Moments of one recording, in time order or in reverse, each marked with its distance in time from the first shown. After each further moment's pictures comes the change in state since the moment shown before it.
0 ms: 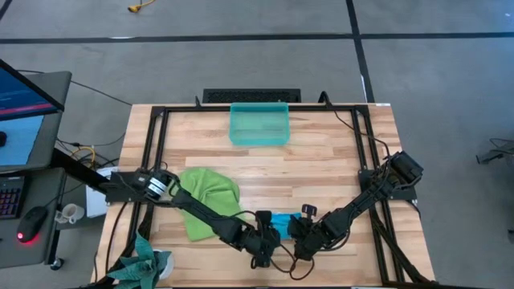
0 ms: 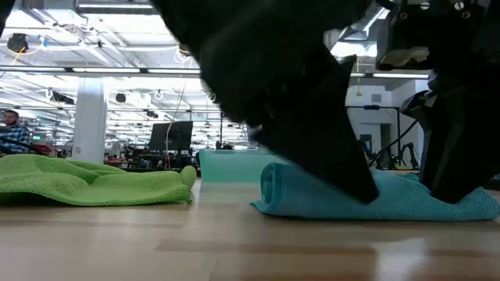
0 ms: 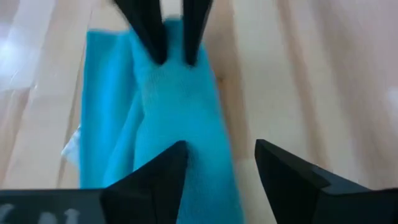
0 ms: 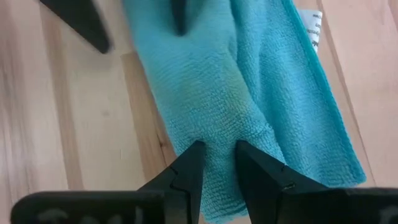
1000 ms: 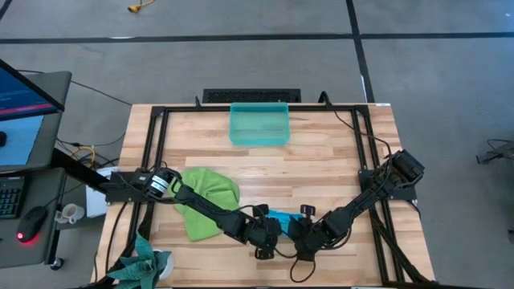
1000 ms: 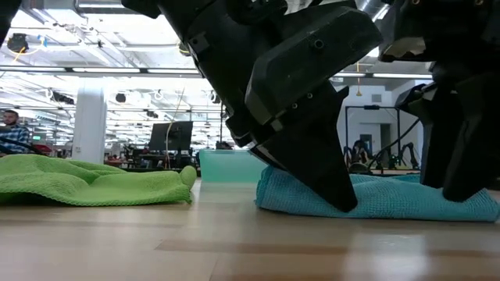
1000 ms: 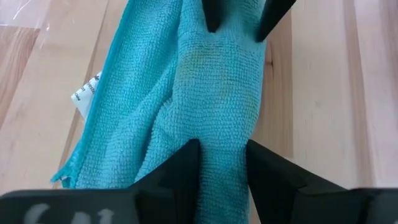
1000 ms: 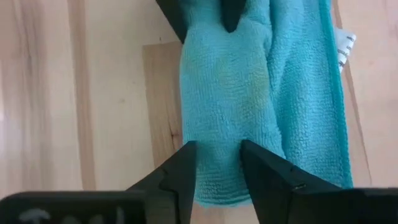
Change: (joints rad) left arm 0.041 0.040 0.003 -0.118 0.089 -0.213; right arm -0.007 -0.022 0.002 -0.008 -0.033 -0.091
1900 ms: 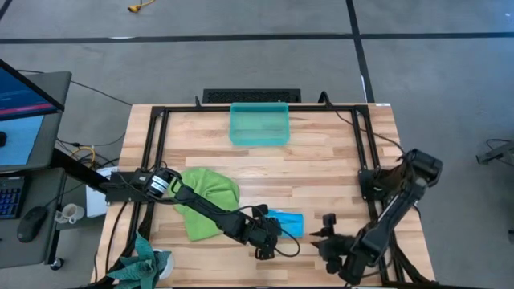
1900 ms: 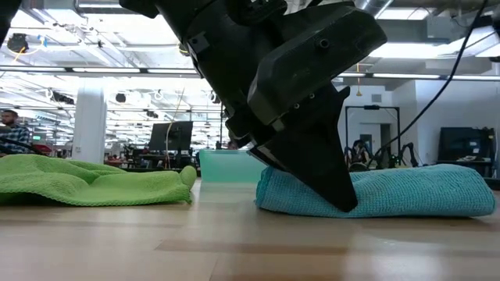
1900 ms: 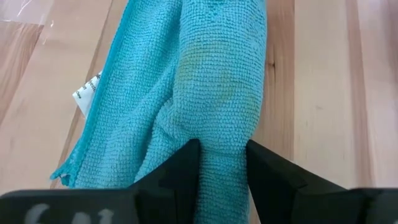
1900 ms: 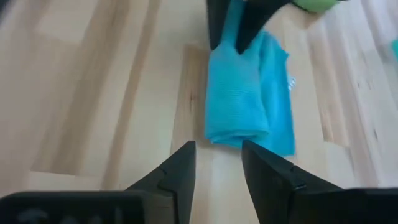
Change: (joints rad) left arm -0.002 0.001 -0.002 0.005 -0.016 -0.025; right arm 0.347 -0.117 -0.117 -0.032 0.453 -0.058
